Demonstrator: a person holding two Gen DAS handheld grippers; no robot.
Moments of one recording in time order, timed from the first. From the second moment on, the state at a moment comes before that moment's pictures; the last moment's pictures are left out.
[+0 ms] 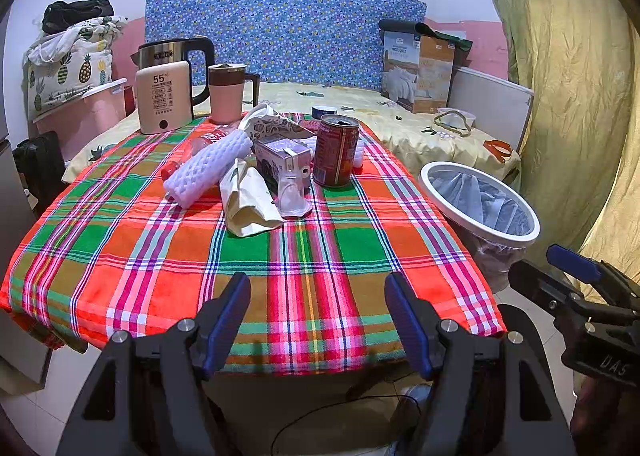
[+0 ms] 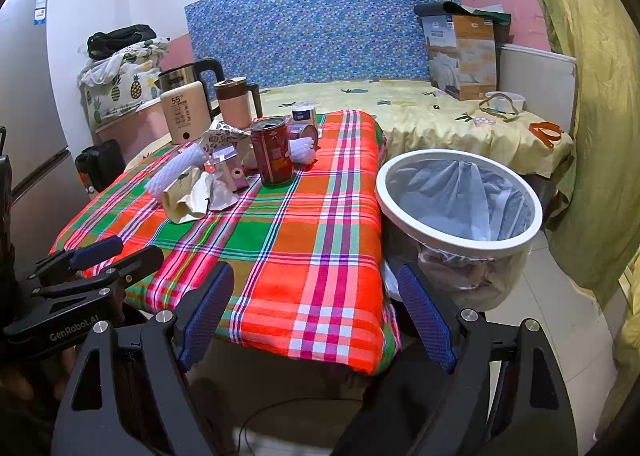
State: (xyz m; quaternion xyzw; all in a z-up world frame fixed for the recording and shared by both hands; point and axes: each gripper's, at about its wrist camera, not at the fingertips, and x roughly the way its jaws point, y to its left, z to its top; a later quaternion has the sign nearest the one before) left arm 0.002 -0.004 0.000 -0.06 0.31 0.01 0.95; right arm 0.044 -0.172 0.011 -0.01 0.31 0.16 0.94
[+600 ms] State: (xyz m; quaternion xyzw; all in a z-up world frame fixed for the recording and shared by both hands) left arm 0.002 -0.004 0.000 -0.06 0.31 0.01 0.95; right arm 0.044 -0.171 0.010 -0.01 0.31 0.16 0.94
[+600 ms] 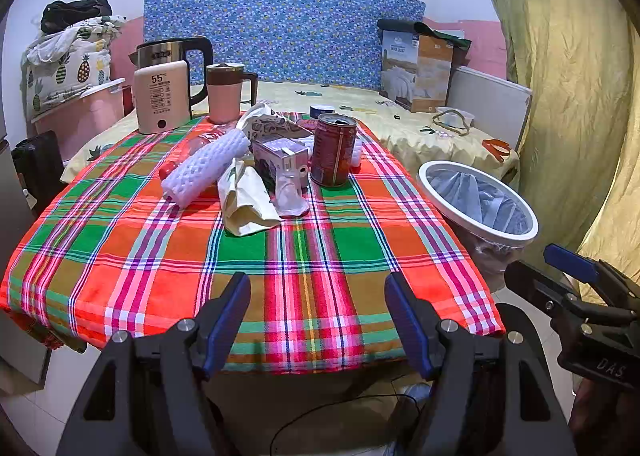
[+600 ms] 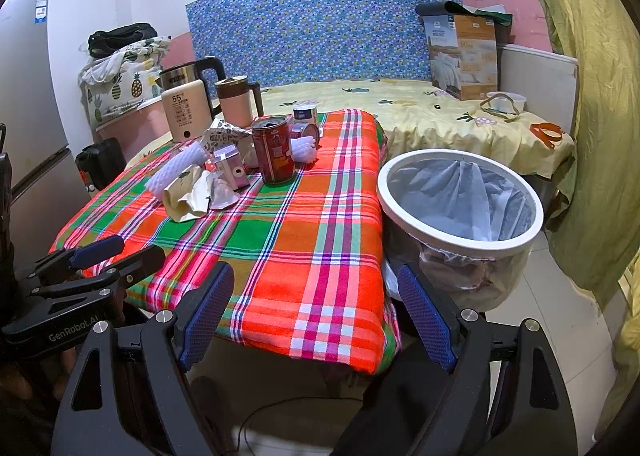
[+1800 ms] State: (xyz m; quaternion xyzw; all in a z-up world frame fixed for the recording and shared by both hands) left arm 0.000 -0.012 -0.002 -0.06 0.31 0.01 0.95; right arm 0.045 -0.170 0.009 -0.01 0.31 0.17 0.93
